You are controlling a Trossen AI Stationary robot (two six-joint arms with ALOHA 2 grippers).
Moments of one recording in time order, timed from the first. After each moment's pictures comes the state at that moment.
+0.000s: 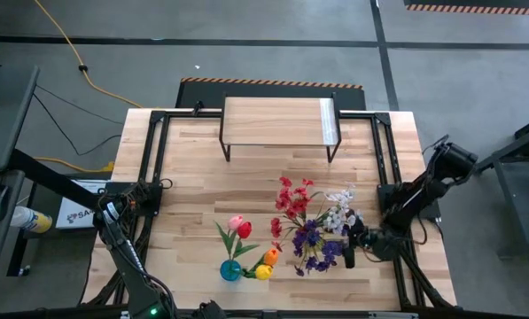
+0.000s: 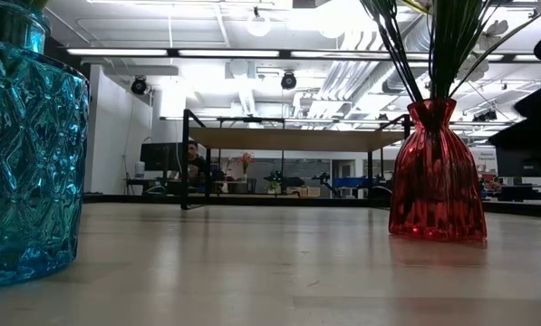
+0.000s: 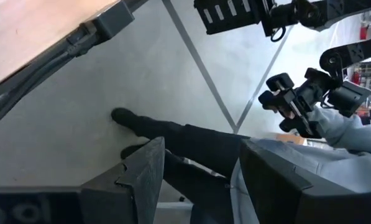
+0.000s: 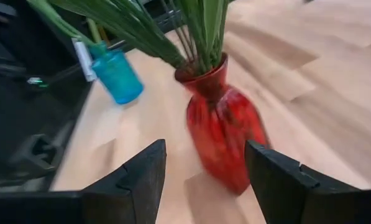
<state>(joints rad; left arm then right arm) -1.01 2.05 1.95 -0.67 -0.46 -1.75 0.93 1.48 0.24 0.76 0.93 0.86</state>
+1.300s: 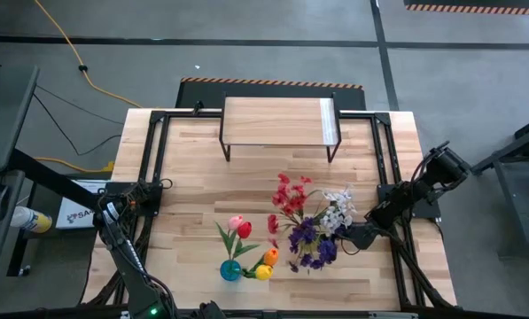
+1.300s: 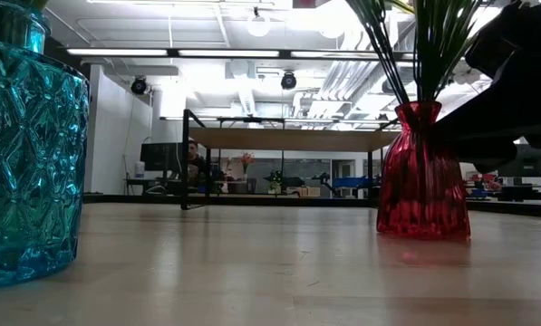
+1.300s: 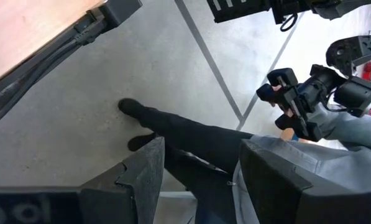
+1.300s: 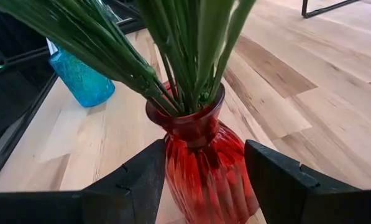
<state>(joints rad) -1.01 2.05 1.95 -0.69 -0.41 -1.76 0.67 1.59 0.31 0.84 0.73 0.60</state>
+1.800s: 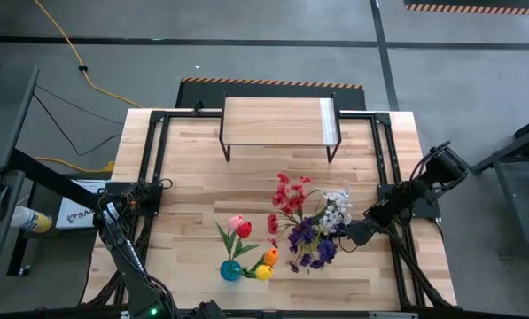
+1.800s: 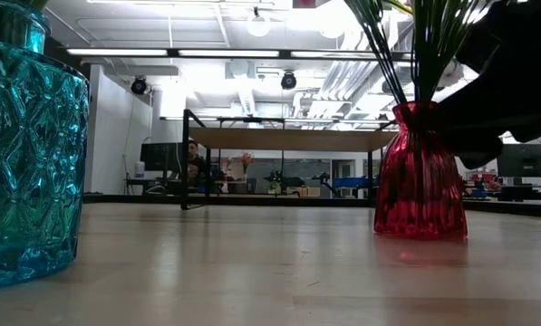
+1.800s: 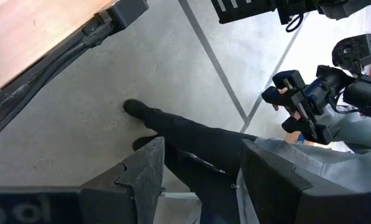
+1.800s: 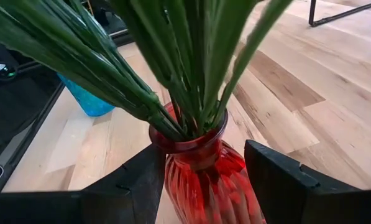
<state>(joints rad) -1.01 2.05 1.95 -0.71 -0.41 -1.76 0.63 1.59 0.31 0.90 0.67 0.55</state>
